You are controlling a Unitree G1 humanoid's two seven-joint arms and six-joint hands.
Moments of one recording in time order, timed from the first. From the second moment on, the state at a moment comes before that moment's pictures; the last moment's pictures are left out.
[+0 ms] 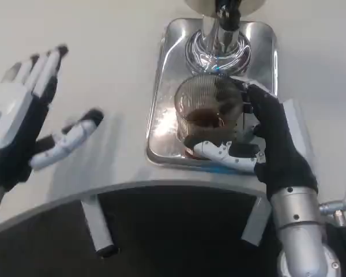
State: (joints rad) left arm -0.14 0.63 0.10 -0.09 0.64 -0.14 0.01; right arm -0.20 0.03 0.21 -0.27 -0.48 0.19 -0.16
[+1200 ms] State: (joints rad) left arm 0.00 0.76 0.07 -0.32 0.80 -0.20 -0.07; right arm 0.17 -0.13 0.13 -1.02 -0.34 0.47 0.24
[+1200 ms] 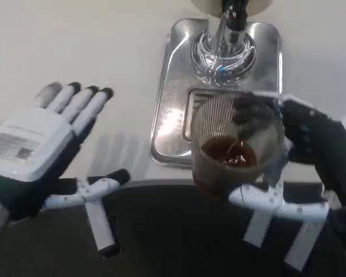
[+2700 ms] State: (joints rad) left arm 0.03 0.70 0.06 -0.33 0.78 -0.25 -0.10; right arm 0.35 0.05 0.16 -1.02 -0.50 0.28 0.38
